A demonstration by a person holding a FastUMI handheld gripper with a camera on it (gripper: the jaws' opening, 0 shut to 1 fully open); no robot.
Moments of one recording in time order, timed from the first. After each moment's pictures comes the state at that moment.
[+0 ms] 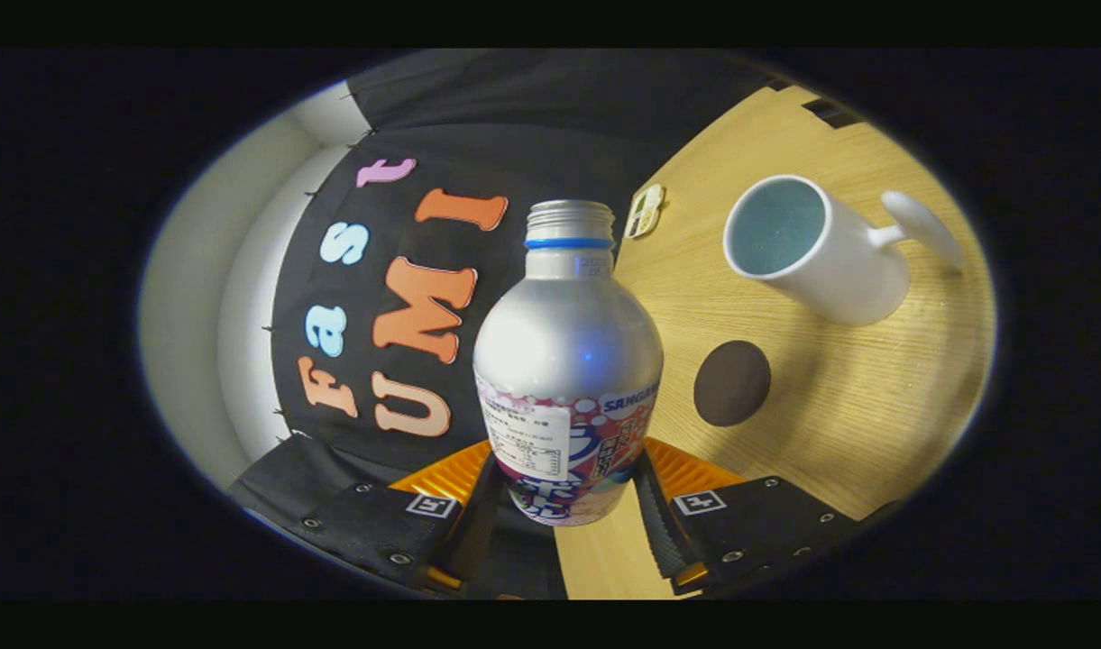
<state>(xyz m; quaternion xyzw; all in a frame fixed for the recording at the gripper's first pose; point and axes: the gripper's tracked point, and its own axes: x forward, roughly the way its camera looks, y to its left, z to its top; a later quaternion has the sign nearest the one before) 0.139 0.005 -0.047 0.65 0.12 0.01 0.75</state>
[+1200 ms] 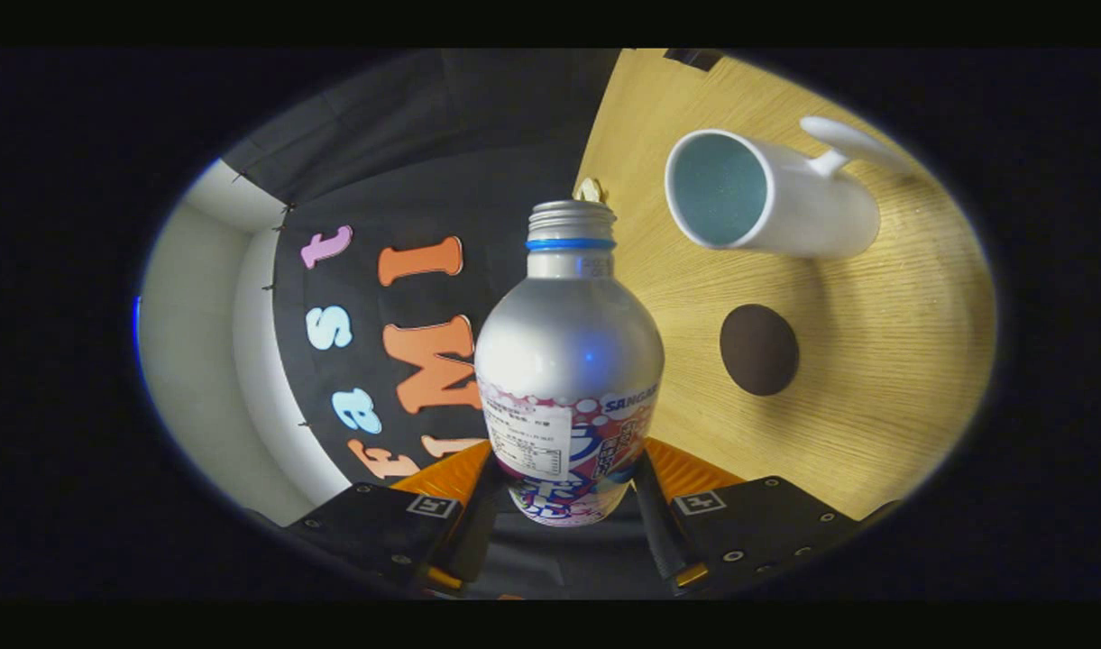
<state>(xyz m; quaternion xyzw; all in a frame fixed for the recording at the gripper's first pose) 0.151 -0.011 -0.025 0.78 0.10 -0.01 0.61</state>
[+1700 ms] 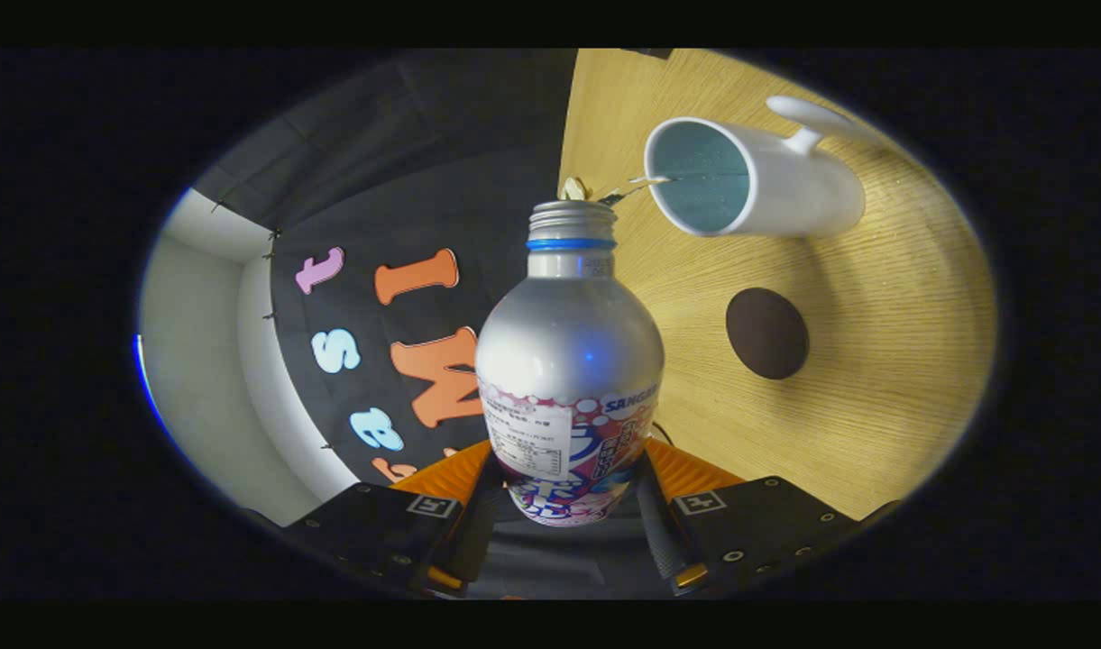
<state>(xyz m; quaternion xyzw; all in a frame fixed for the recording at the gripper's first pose) 0.152 -0.011 -0.022 0.82 0.10 -0.01 0.57</state>
